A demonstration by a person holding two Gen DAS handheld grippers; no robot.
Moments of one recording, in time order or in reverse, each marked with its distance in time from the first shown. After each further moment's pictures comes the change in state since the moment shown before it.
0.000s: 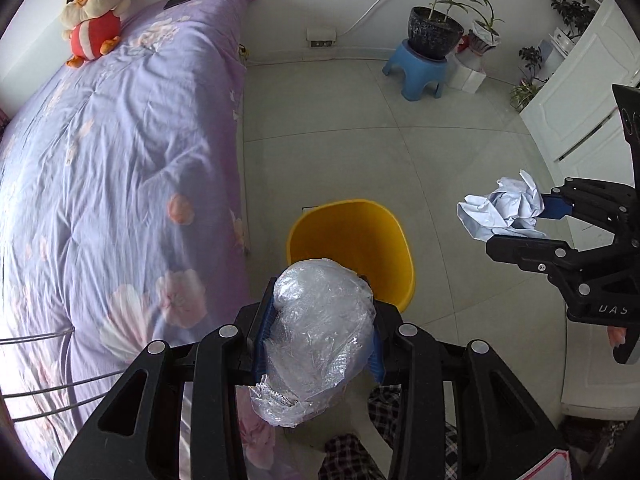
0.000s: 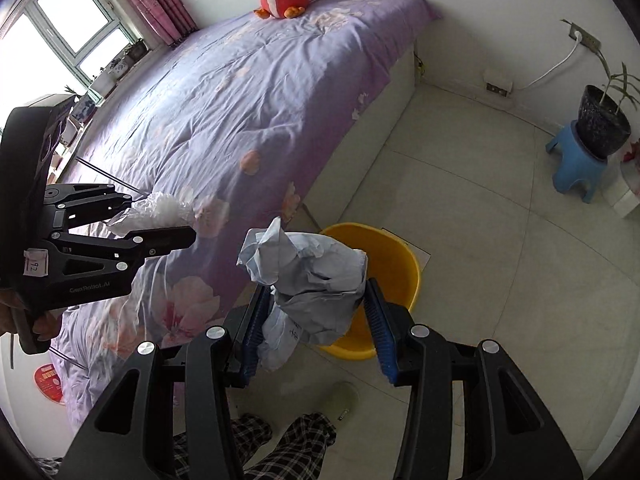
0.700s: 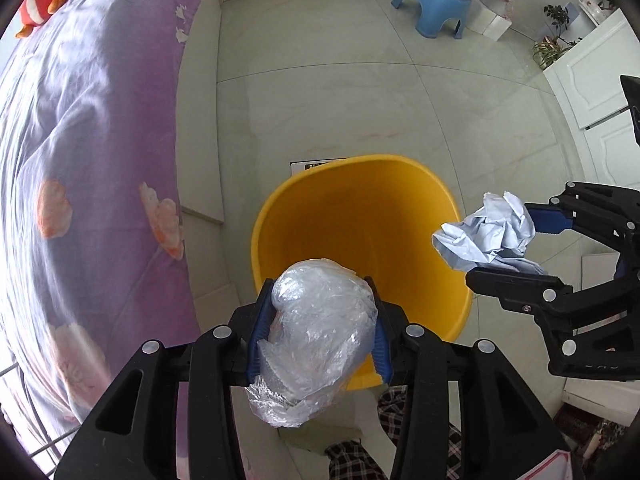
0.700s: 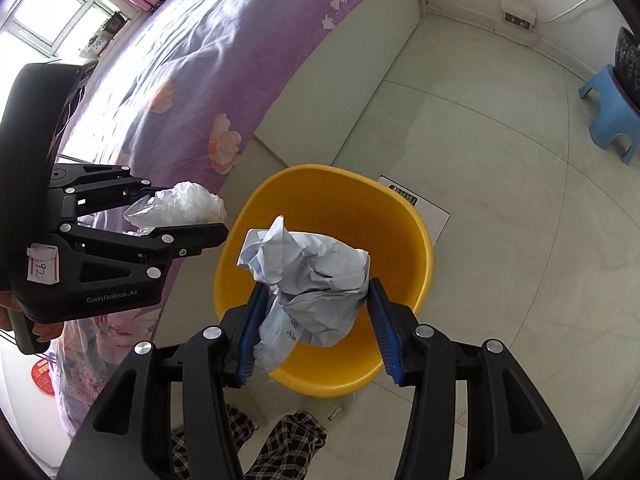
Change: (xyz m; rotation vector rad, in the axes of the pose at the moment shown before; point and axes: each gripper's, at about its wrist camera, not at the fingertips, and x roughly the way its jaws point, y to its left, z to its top) left arm 0.160 -0.012 0.026 0.007 0.199 -0.007; right arm 0.164 -0.079 -0.013 0.045 0.173 0.066
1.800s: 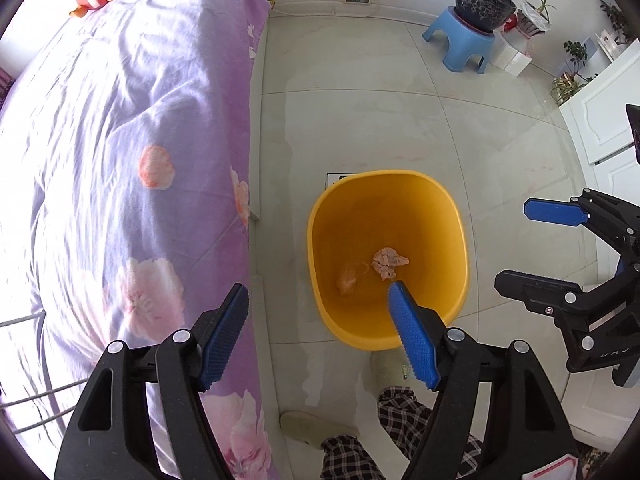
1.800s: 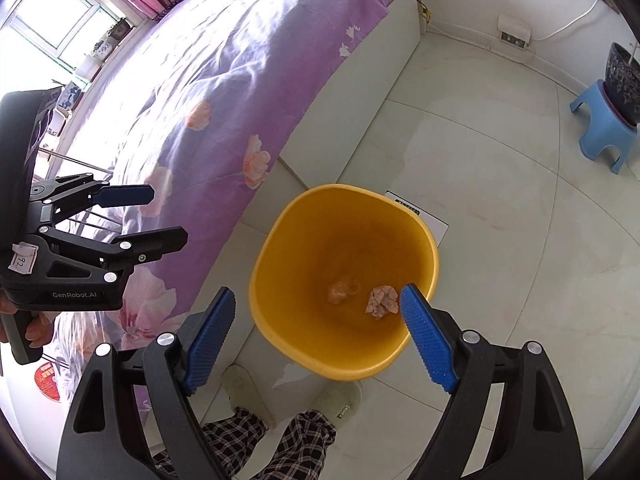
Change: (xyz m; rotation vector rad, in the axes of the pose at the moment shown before) left arm -0.083 0.033 -0.043 -0.114 -0.089 0.054; right arm -0.056 0.046 -0.002 -0.016 -0.048 -0.023
